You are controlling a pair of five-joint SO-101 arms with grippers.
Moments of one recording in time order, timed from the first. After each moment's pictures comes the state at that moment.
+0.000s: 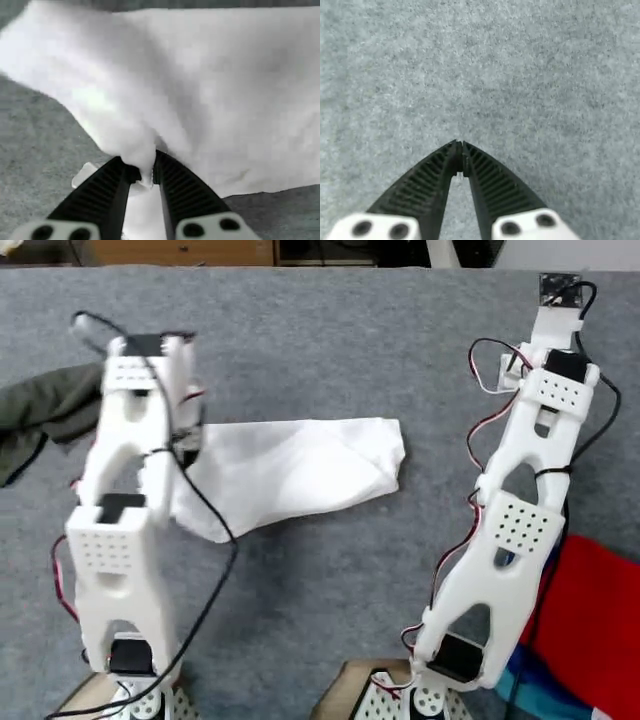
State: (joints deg) left arm -0.3 33.8 -31.5 97.5 -8.5; right arm 20.7 57.8 -58.2 64.5 5.9
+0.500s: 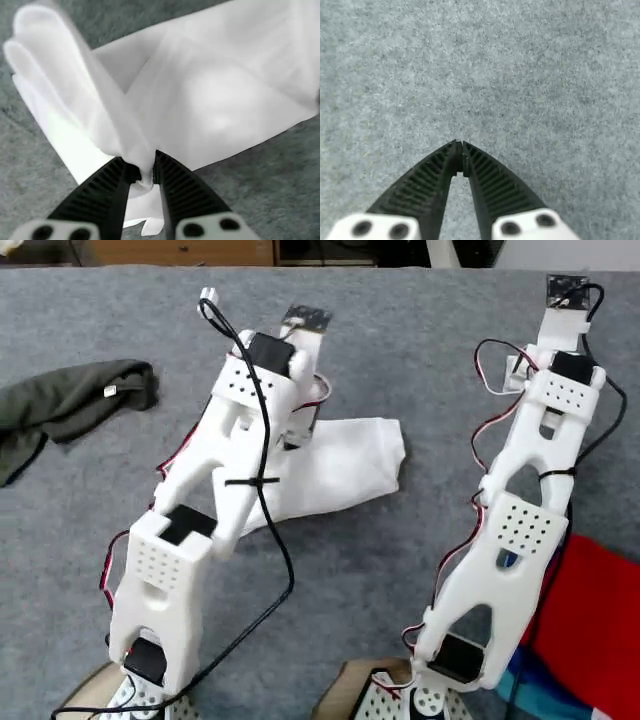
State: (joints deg) left arm 21.9 33.5 -45.3 98.1 -0.6; right arm 21.5 57.8 -58.2 64.5 5.9
